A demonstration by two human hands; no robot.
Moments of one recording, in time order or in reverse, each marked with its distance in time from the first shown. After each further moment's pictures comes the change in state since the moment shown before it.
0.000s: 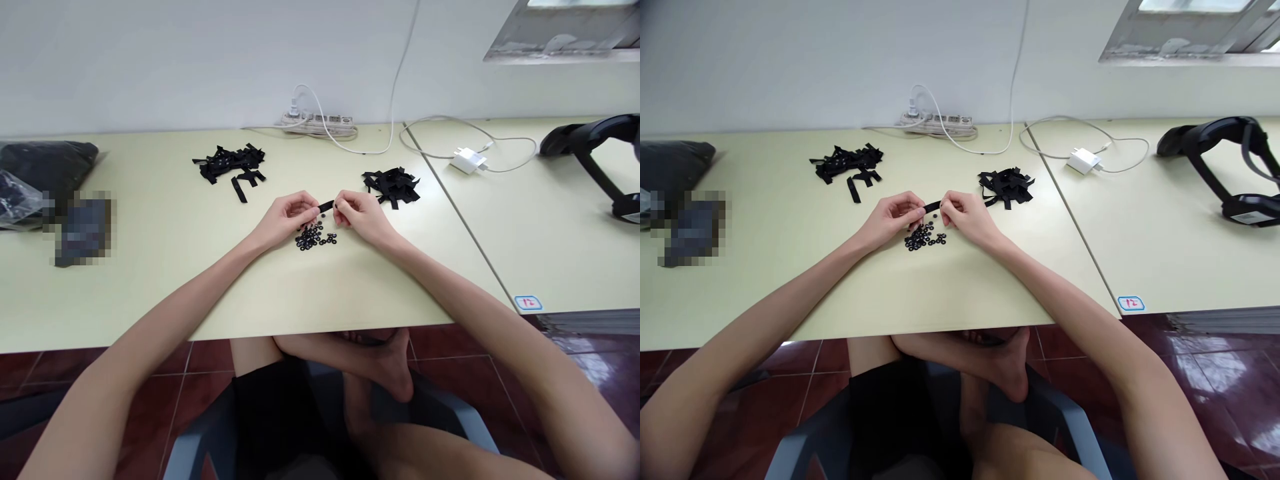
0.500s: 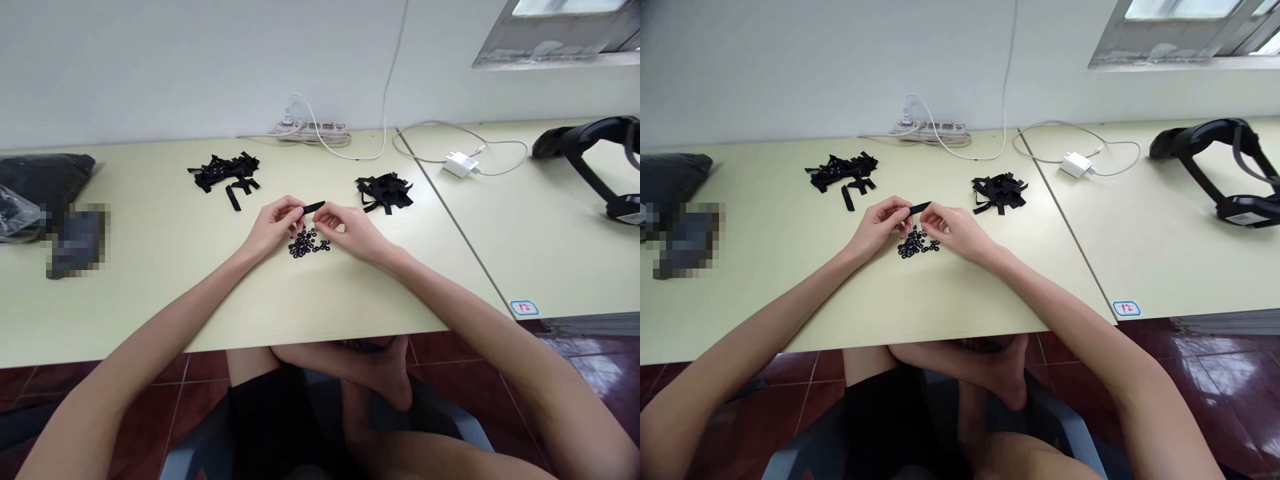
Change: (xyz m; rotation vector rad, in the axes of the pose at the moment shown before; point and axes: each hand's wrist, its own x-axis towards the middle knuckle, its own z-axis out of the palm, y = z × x) left_hand -0.001 -0.003 0.001 -0.038 0.150 -0.033; right_hand -0.010 -0.006 0.000 -0.133 -0.142 -0.122
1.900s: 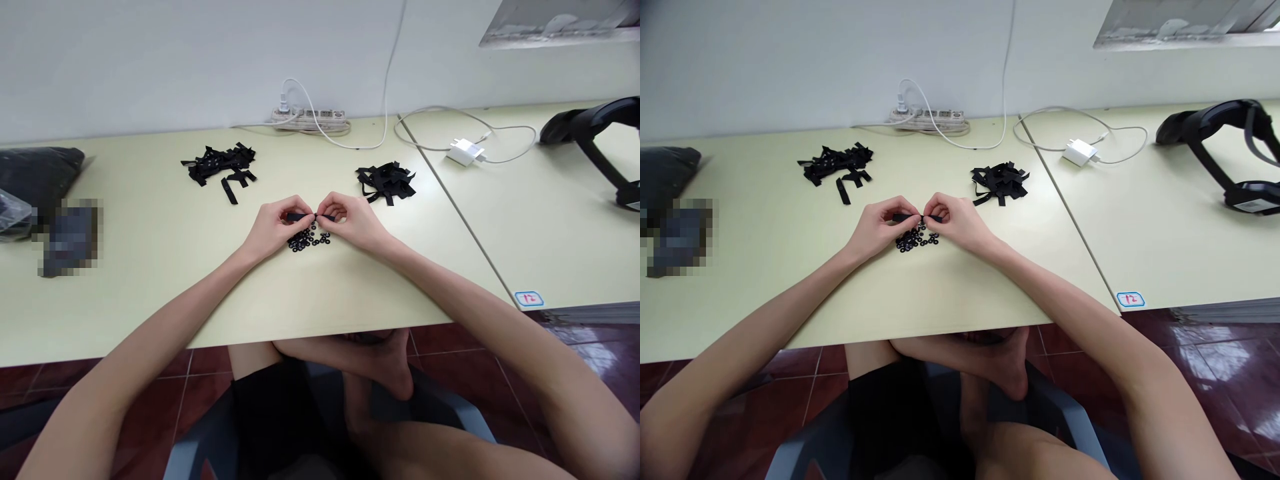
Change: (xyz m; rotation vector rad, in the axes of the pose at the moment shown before) left_hand -0.010 0.009 0.008 0.347 -0.023 0.092; right_hand 0.002 0.005 0.005 0.063 0.127 0.100
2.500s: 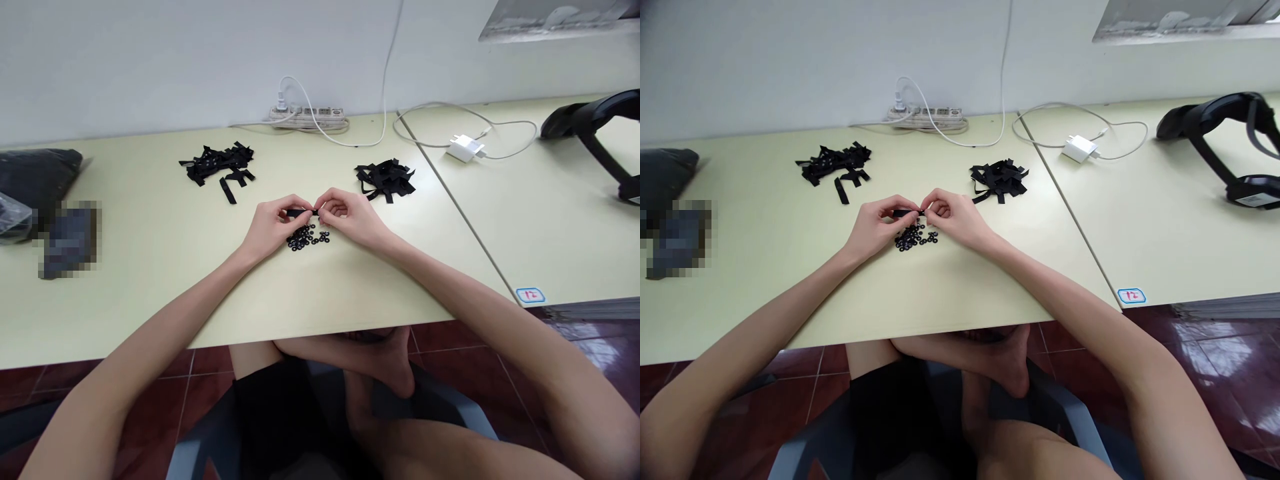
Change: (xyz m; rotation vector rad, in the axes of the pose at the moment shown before) left_hand -0.001 0.000 0.001 0.070 0.053 -0.015; right_hand 0.000 0.002 -0.003 0.099 -0.038 0.043
